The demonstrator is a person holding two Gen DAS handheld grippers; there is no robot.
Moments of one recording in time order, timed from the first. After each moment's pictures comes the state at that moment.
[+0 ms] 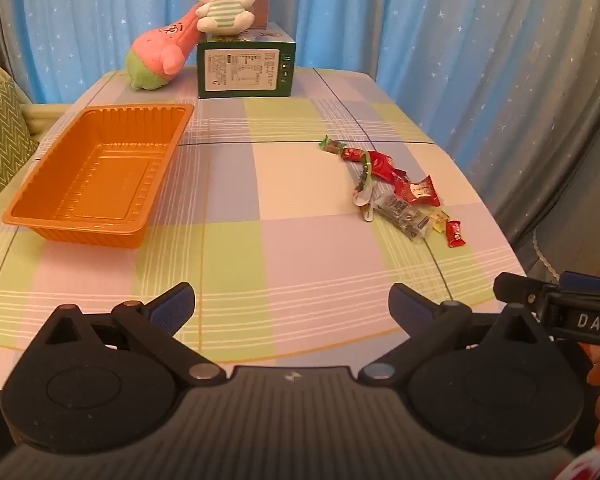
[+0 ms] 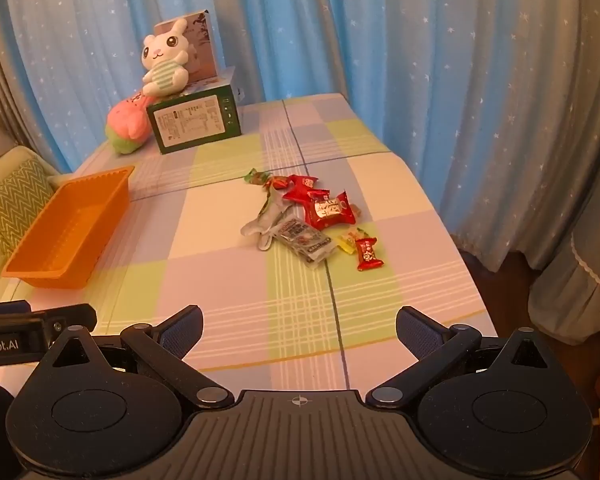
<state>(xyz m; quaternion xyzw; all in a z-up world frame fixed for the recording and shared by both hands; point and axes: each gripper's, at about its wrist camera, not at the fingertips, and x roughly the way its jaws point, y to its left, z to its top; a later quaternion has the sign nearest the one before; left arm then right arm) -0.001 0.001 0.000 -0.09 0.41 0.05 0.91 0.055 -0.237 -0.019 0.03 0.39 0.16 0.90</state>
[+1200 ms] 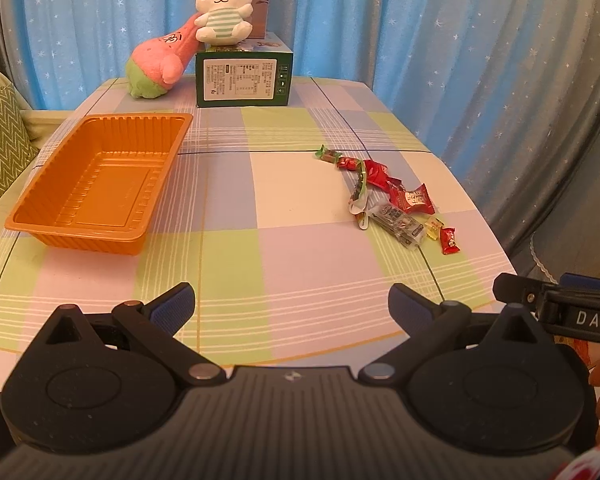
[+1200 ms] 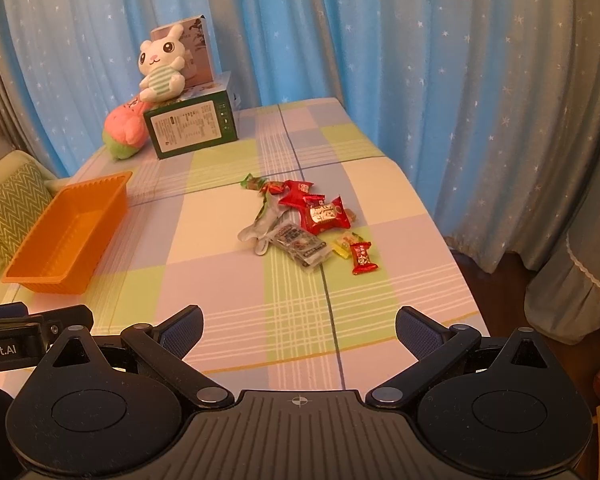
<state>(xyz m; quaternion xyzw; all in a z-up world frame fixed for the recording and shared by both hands) -0.005 -0.006 0.008 -0.08 0.39 0.05 0.92 0.050 -0.242 -0.015 0.03 0.39 0.16 0.91</state>
